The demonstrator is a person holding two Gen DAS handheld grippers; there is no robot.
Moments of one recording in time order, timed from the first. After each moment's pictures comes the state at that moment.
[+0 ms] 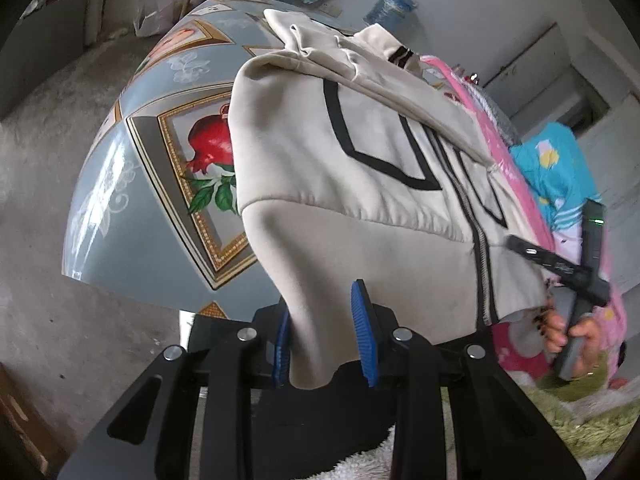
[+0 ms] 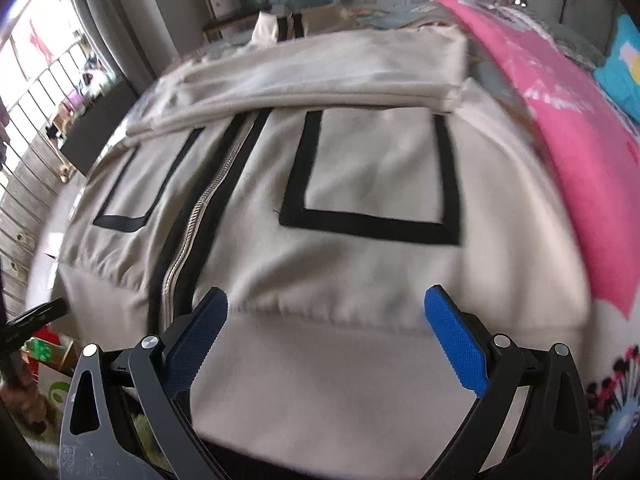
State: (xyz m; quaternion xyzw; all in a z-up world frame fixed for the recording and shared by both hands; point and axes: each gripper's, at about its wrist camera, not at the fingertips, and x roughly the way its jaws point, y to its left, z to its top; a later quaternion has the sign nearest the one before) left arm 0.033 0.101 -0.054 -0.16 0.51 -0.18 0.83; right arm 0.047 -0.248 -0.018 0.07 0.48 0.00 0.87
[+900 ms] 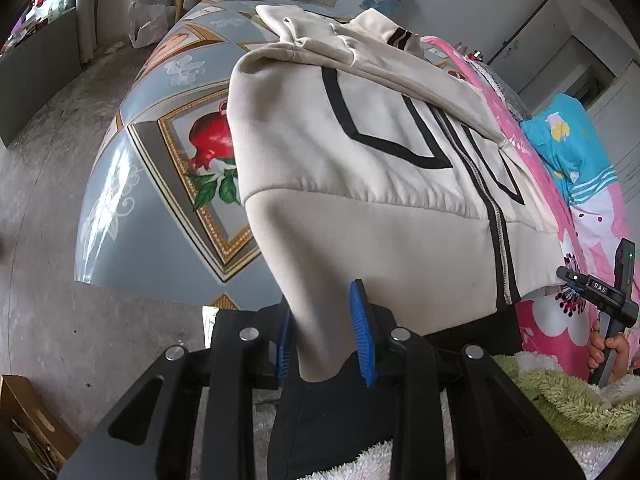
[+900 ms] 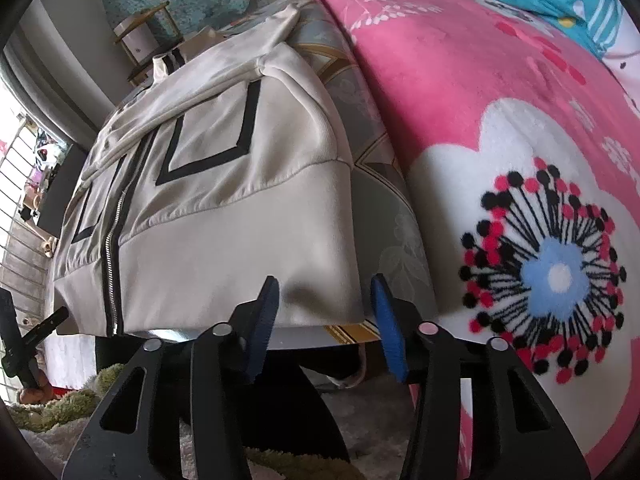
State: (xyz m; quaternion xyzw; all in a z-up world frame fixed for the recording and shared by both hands) left arm 0.029 0.096 -0.054 -0.11 0.52 -0.18 0.83; right arm -0.057 -0.346 -0.022 0.18 0.49 -0.10 0.85
